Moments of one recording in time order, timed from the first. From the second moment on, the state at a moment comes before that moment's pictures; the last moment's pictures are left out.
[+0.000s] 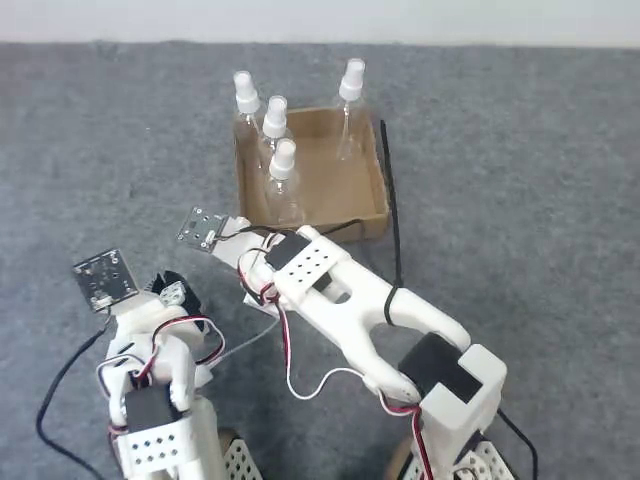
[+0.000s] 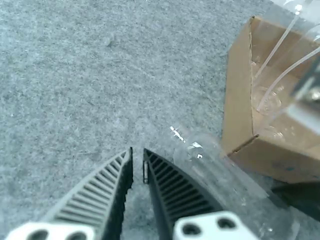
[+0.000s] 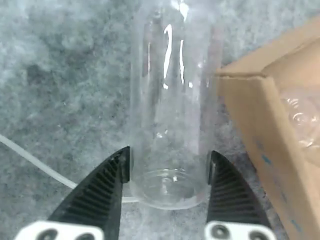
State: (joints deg) left arm -19.7 -103.5 97.3 57.4 18.9; right arm -50.0 13.5 15.1 51.2 21.8
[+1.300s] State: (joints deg) left arm -19.7 -103.5 97.3 57.4 18.9; right arm -38.0 -7.6 15.1 90.0 22.0
